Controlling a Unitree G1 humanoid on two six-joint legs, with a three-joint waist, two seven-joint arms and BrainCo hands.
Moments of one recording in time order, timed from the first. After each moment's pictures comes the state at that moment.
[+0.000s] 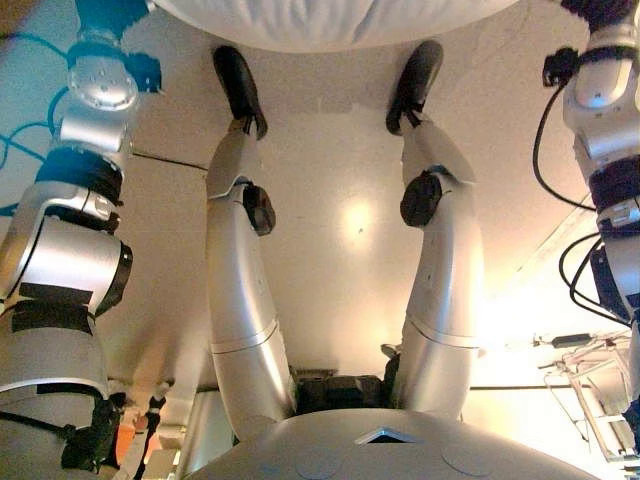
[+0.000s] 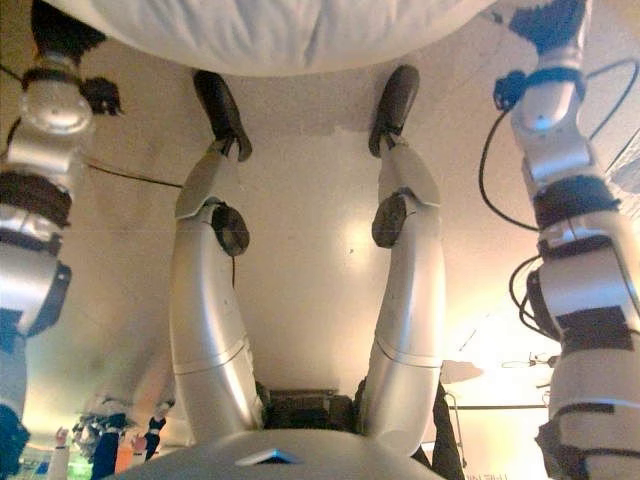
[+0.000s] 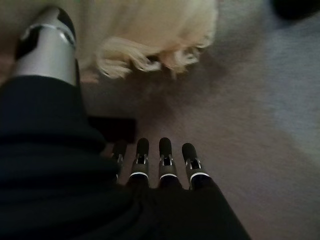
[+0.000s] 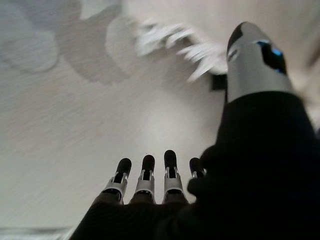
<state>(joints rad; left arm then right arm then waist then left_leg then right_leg) -1.20 0.74 -0.61 1.03 -0.44 -0.26 0.29 -1.16 -0.76 0.51 0.89 0.25 -0.27 -0.41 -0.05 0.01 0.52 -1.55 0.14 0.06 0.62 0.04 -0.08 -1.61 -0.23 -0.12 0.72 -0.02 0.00</state>
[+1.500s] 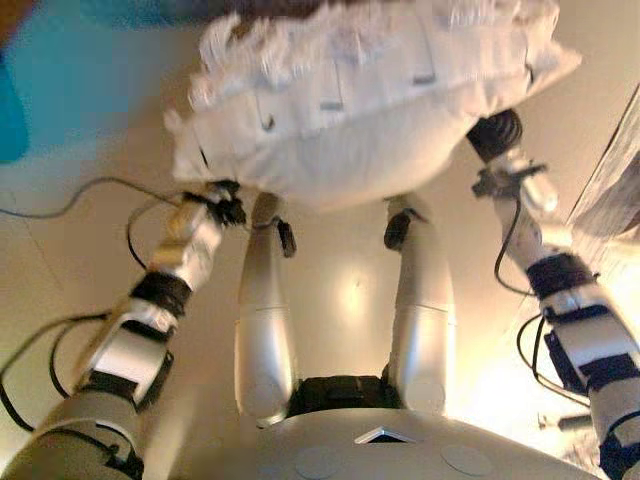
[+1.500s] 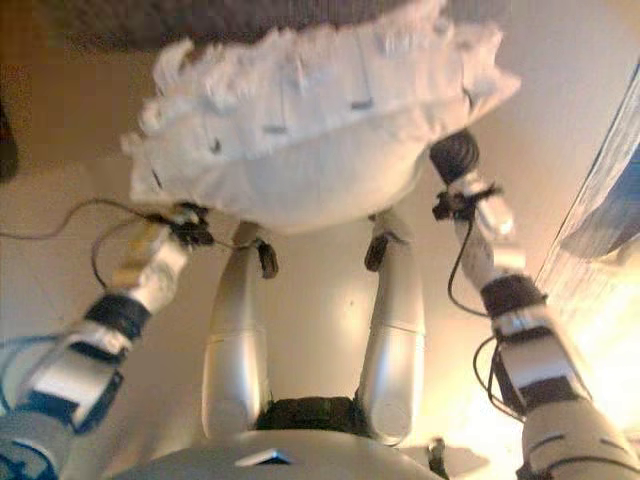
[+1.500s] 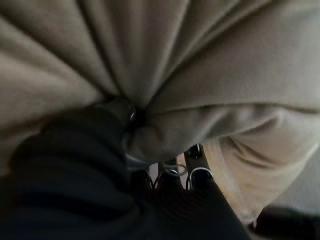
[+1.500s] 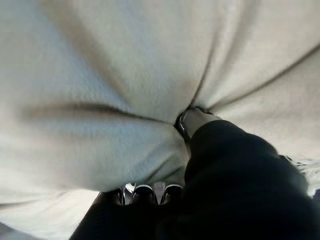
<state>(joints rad) -0.31 0.47 -0.42 0.48 -0.92 -0.30 -0.21 -0.38 -0.56 0.26 0.45 0.79 -0.39 0.30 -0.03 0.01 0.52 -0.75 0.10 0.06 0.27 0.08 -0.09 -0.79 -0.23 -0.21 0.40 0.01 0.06</state>
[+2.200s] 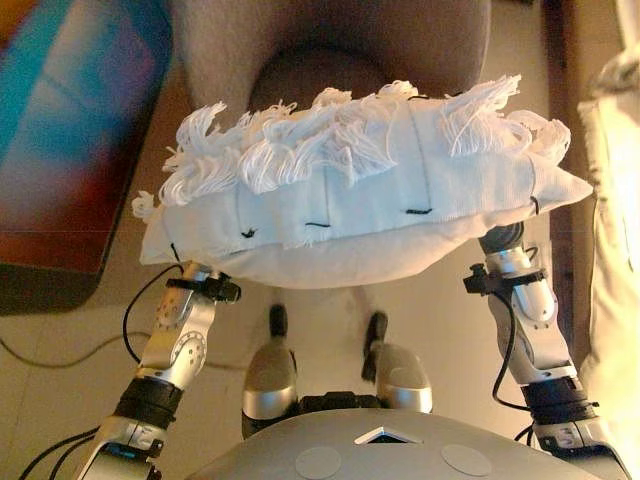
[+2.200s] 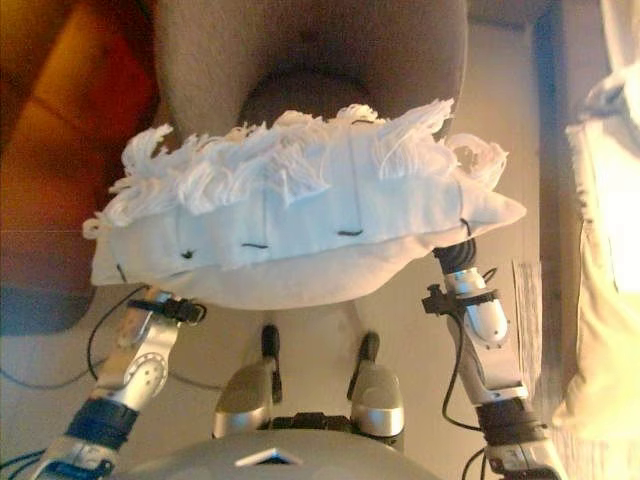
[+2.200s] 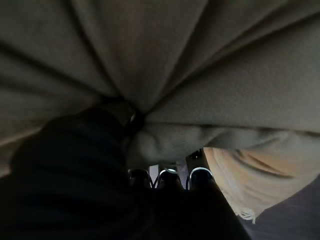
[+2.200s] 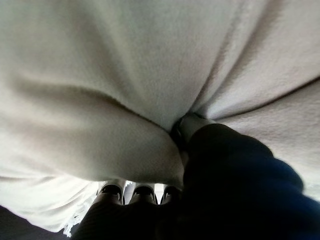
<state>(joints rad) 0.11 0.46 -0.19 0.00 -0.75 -0.41 -0.14 0.09 -0.44 0.09 -0.18 0.45 -0.38 0.16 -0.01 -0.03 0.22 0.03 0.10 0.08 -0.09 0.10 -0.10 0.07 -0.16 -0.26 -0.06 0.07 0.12</state>
